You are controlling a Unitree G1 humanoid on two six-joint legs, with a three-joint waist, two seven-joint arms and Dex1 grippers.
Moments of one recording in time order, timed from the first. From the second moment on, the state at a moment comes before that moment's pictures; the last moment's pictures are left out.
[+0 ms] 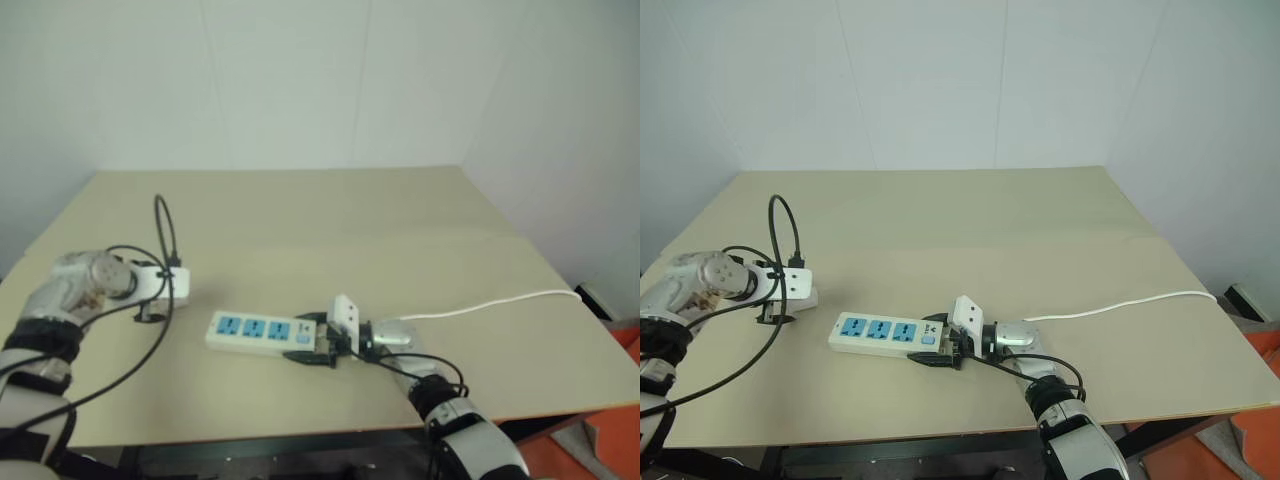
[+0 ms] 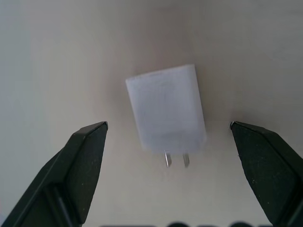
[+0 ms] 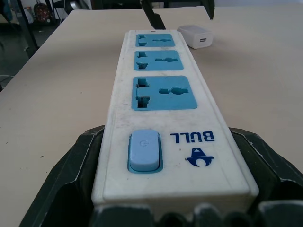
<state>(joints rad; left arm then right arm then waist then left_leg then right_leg) -0.82 0.97 -0.34 0.70 0.48 -0.15 -1.02 -0.69 -0.09 0.19 0.82 0.10 -0.35 1.16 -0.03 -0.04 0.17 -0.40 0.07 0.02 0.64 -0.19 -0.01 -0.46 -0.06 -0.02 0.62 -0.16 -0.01</state>
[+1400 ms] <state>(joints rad) -1.11 0.81 -0.35 1.09 0.54 -0.15 -0.91 -0.66 -0.08 0.20 0.77 0.10 -0.32 1.15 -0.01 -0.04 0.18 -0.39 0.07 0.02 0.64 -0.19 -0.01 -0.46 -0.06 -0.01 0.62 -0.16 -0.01</state>
